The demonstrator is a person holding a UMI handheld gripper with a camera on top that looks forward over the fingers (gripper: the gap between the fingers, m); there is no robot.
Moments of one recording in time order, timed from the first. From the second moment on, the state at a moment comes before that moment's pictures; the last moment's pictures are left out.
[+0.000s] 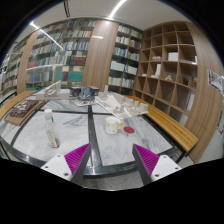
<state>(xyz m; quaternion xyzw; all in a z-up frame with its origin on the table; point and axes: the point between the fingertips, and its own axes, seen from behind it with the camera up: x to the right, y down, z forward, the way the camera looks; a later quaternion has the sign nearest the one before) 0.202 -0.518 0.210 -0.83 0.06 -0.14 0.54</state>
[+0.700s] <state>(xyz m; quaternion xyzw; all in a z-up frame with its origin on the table) -0.031 -0.337 0.112 -0.80 -0.03 0.00 0.60</state>
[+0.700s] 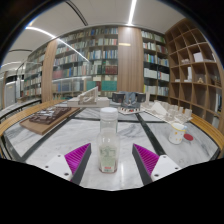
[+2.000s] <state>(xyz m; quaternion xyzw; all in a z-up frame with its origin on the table) 0.208 -0.155 0.246 -0.31 0.46 0.75 0.36</state>
